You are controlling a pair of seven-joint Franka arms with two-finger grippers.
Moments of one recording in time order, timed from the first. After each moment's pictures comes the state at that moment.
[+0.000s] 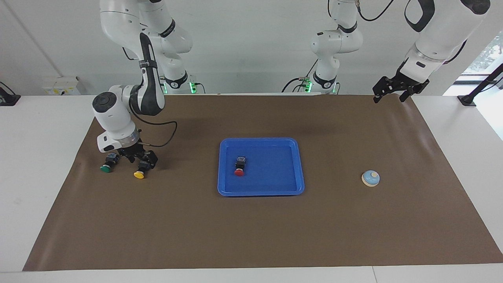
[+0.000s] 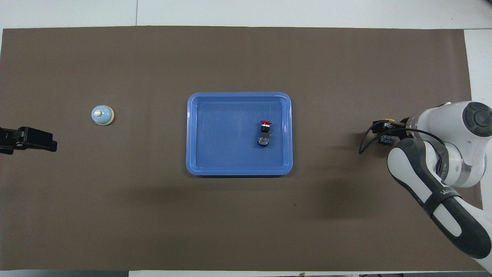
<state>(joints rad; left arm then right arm) 0.03 -0.13 -0.05 -1.76 -0.03 1.54 0.01 -0.12 0.17 0.03 -2.23 -0.01 2.46 0.24</state>
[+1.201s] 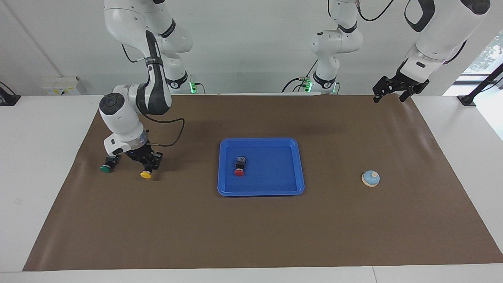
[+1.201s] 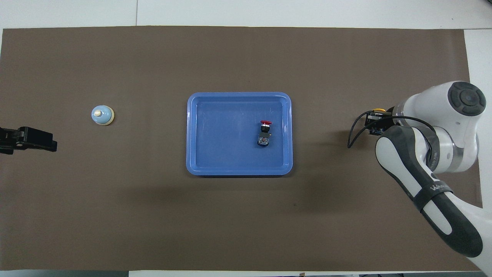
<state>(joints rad) 0.03 -0.13 -0.05 -1.76 -0.03 1.54 0.01 -0.01 0.19 0.04 -2.05 -0.01 2.24 0.27</state>
